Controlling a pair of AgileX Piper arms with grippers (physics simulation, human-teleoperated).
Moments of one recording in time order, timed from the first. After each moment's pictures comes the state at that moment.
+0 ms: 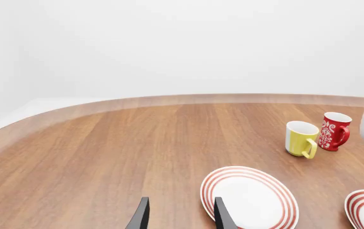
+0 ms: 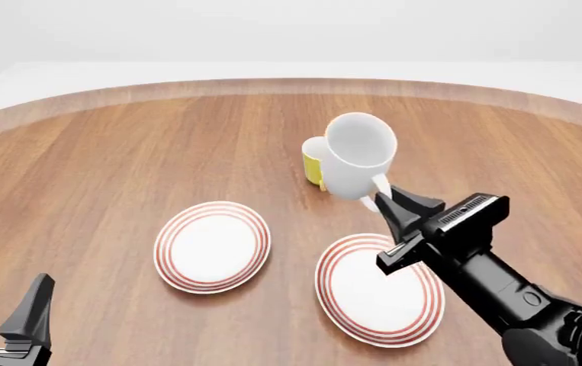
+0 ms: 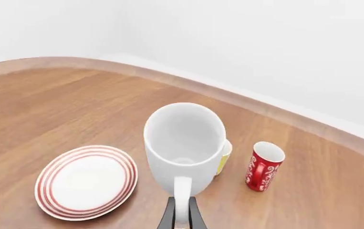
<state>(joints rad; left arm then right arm) 0.00 0.00 0.00 0.00 0.00 0.51 1.23 -0.35 -0.77 -0.11</state>
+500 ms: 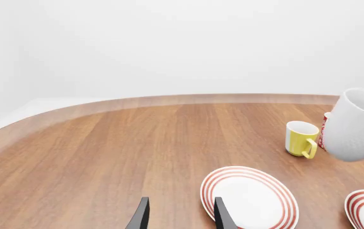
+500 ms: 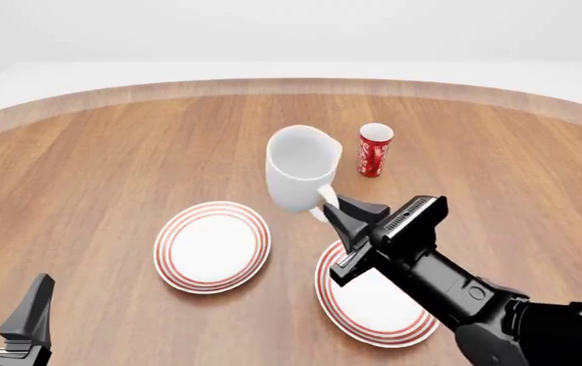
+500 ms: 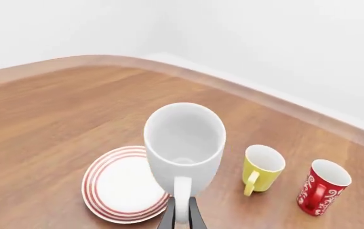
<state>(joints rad) 0.00 0.00 0.00 0.00 0.00 0.68 1.38 -0.44 -0.81 -0.09</state>
